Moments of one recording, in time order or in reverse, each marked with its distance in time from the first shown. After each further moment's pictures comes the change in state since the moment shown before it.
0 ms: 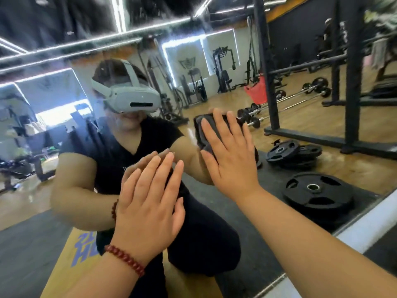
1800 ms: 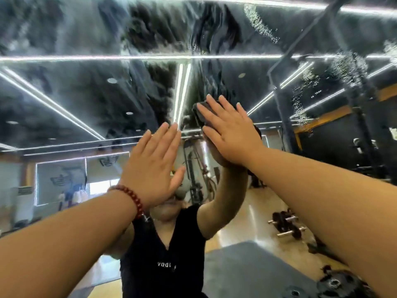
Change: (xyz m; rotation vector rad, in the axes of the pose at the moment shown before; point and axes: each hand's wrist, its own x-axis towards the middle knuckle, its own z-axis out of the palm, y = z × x) left_hand 0.222 -0.176 -0.086 0.259 0.124 -0.107; right_hand 0.337 -0.031 -0.083 -0.068 -0.028 -0.332
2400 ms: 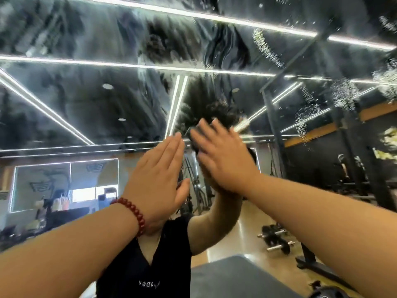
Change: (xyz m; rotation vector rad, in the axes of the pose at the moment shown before) left_hand -0.003 -0.019 -0.004 -0.065 0.043 -0.017; right_hand -0.002 -0.037 0.014 -0.050 0.060 -0.091
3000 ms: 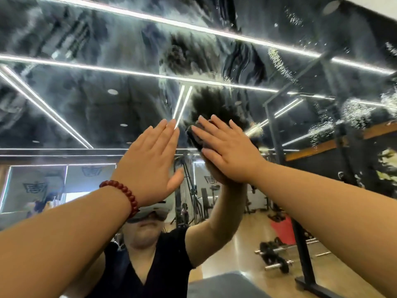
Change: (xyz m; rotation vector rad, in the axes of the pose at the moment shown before) left_hand 0.014 -0.058 -0.005 0.103 -0.021 -0.034; right_hand 0.051 0.000 -0.013 0.019 -0.114 -0.113
